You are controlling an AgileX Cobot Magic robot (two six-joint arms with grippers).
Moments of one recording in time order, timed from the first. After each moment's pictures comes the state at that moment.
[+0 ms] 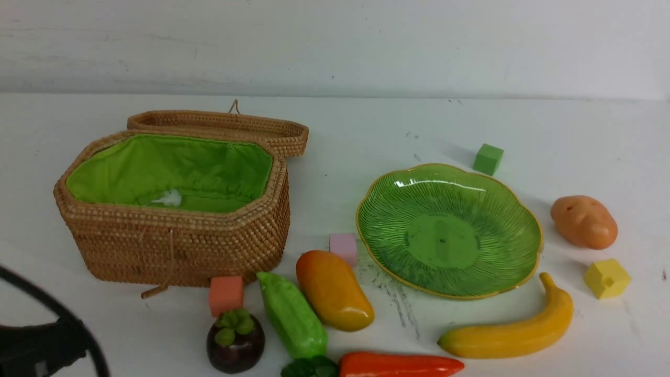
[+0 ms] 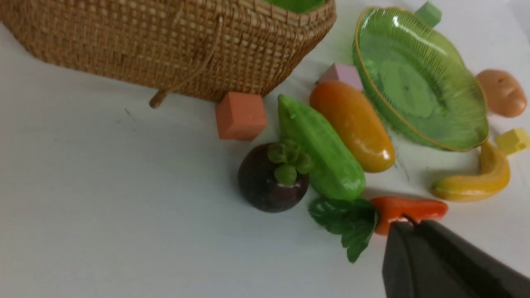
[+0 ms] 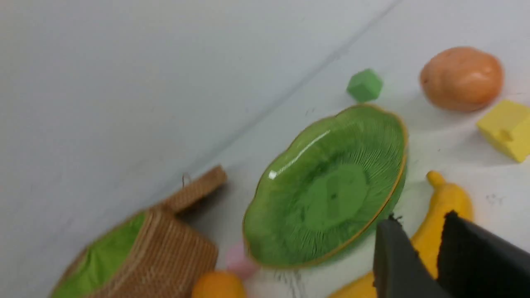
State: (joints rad) right arm -0.04 0.02 -0.13 0.65 0.41 0.04; left arm -0.10 0.53 -0.56 -0.46 0.73 -0.07
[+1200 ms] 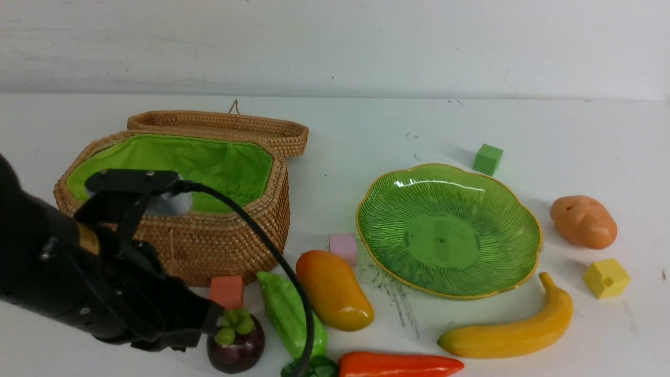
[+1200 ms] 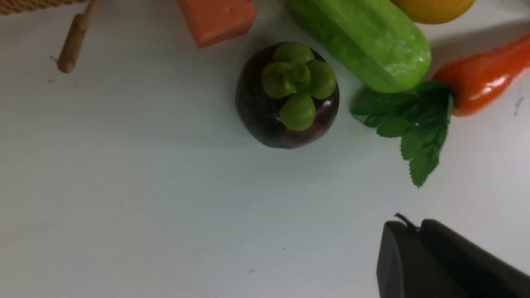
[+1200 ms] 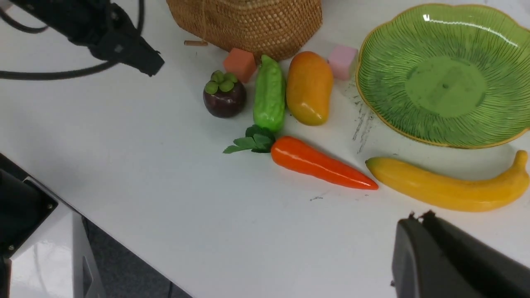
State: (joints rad) right arm 0.37 0.59 -1.13 0.33 1.26 -0.13; left arm -0.39 1.21 -0.87 -0.25 0.85 -0.04
